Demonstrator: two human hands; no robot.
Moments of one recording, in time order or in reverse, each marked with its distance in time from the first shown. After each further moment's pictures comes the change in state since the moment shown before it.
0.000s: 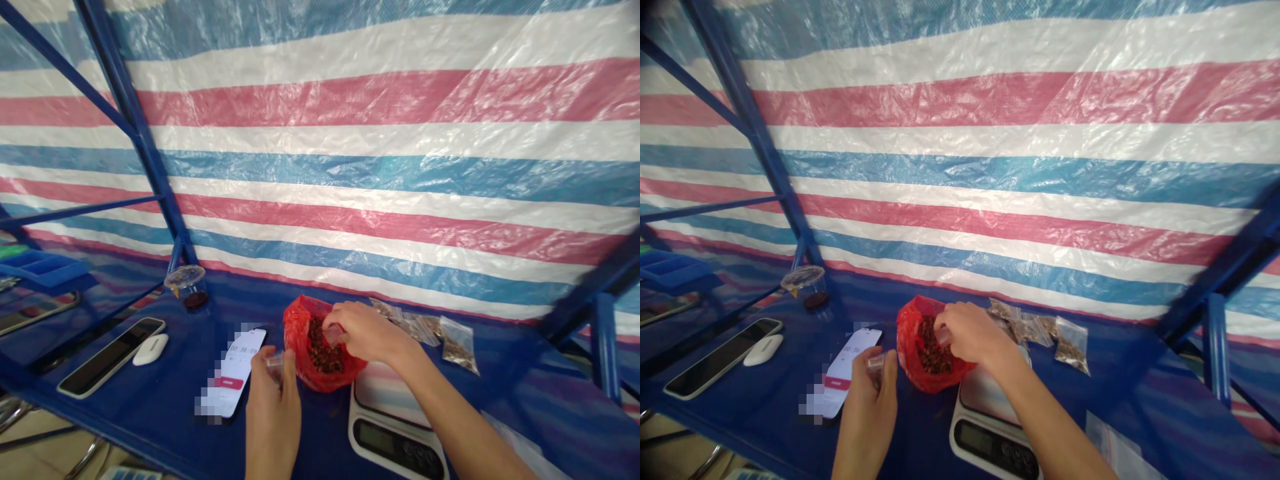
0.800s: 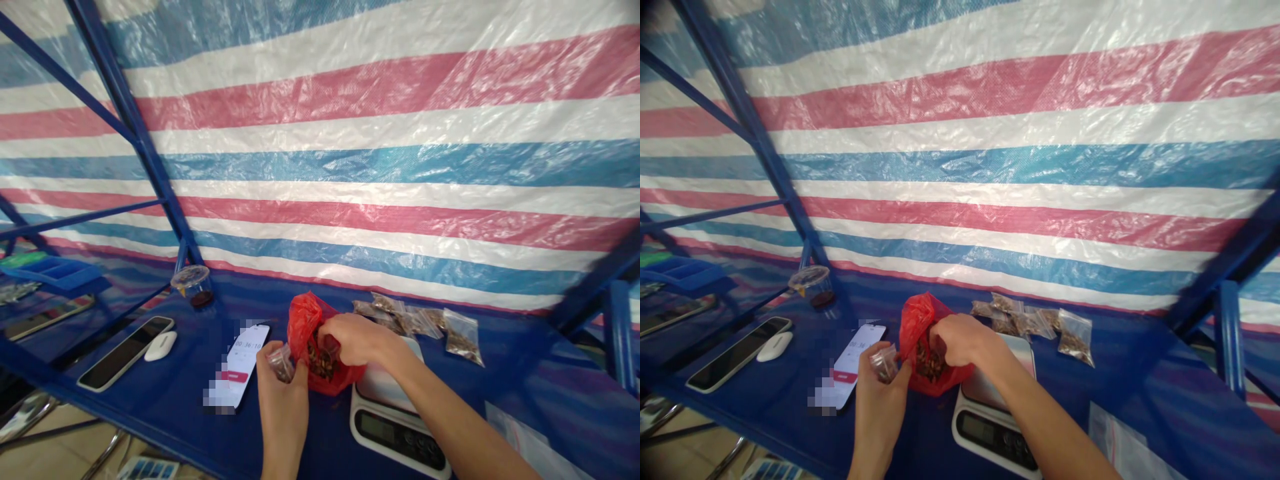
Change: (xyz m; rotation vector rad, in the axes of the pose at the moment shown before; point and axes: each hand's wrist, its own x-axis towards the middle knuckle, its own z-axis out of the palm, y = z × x) left_hand -0.007 0.008 0.015 -0.240 0.096 -0.057; right_hand 0.012 -0.009 0.019 -0.009 -0.254 -0.026
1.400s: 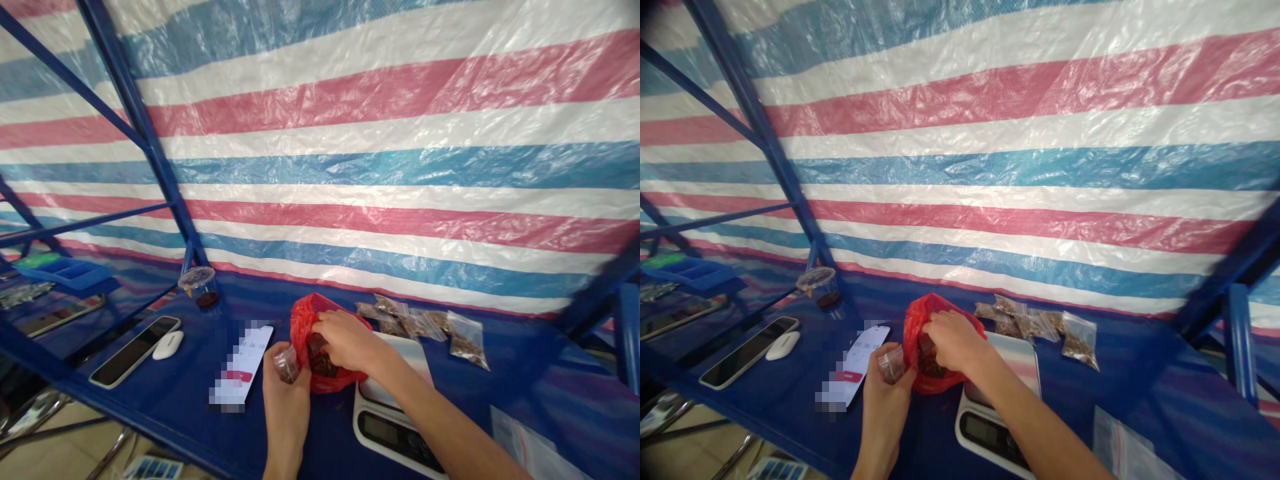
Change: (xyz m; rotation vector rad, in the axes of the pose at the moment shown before) left_hand 0.003 -0.012 0.002 -0.116 -0.053 -0.023; right_hand 0.014 -0.010 0.019 -0.055 0.263 -0.100
